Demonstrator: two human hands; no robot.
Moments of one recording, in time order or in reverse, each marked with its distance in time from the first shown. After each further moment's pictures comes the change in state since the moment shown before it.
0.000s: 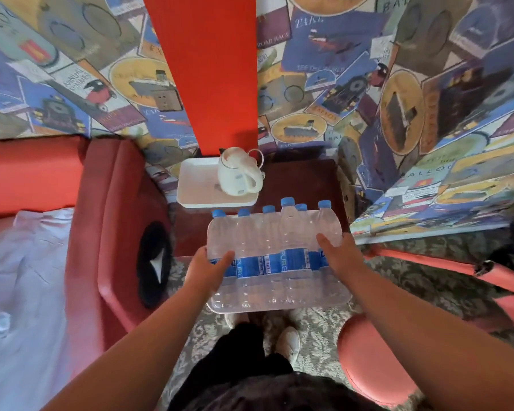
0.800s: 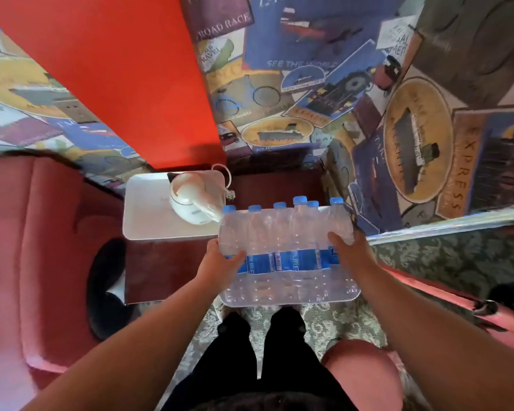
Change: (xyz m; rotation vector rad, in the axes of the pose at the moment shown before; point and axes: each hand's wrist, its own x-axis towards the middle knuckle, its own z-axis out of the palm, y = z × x) left_hand 0.197 0.117 0.144 0.064 -0.168 -0.142; right_hand 0.249 -0.029 -0.052 -0.047 -0.006 0.217
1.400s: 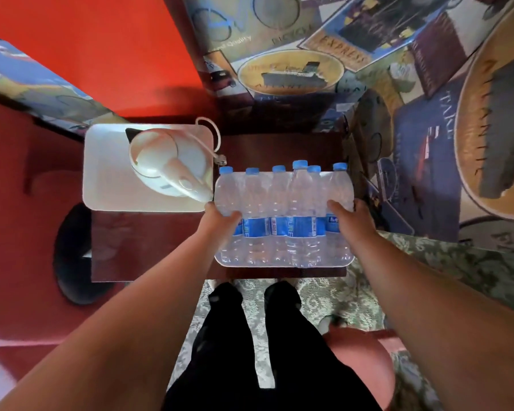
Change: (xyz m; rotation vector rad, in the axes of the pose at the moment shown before) left_hand 0.131 -0.011 0.077 -0.040 0.022 -0.265; right_hand 0.143 0.016 0.065 0.104 -0.104 0.124
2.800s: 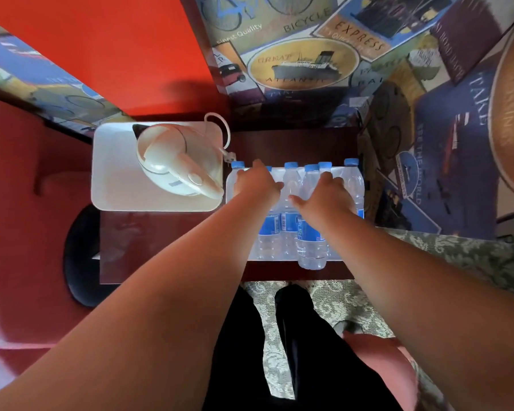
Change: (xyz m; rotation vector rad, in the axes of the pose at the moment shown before) left_hand 0.017 0.094 0.039 0.639 0.072 0.230; right_hand -0.024 -0.055 0.079 -0.901 0.093 -0.349
